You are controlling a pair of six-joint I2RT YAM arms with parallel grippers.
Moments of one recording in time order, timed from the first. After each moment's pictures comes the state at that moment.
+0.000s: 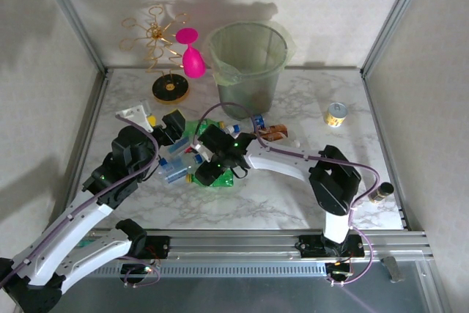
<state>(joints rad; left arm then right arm) -0.57 0.78 0.84 -0.28 -0.40 -0.61 1.04 1.85 1.39 -0.62 -0.10 0.06</state>
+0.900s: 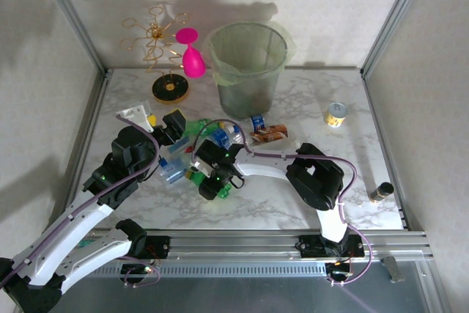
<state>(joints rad) -0.57 0.78 0.83 -0.26 -0.40 -0.59 1.07 1.97 1.33 -0.58 -0.18 0.03</state>
